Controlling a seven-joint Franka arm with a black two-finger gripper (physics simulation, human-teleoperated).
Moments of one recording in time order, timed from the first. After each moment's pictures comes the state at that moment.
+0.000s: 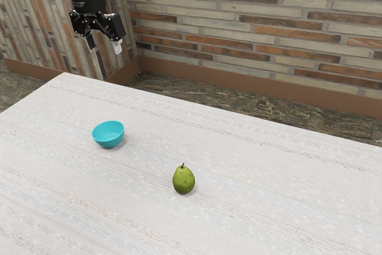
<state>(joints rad) -0.04 0.11 0.12 -1.38 -0.04 1.54 0.09</state>
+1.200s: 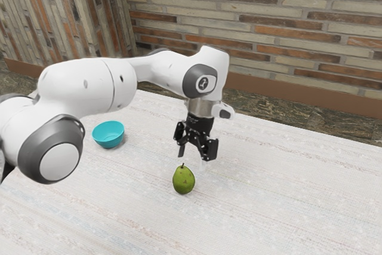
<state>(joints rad) -0.31 0.74 0.06 -1.25 -0.06 1.52 0.06</state>
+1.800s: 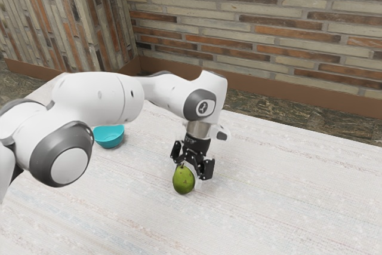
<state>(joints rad) -0.30 0.81 0.07 -1.30 -0.04 1.60 0.04</state>
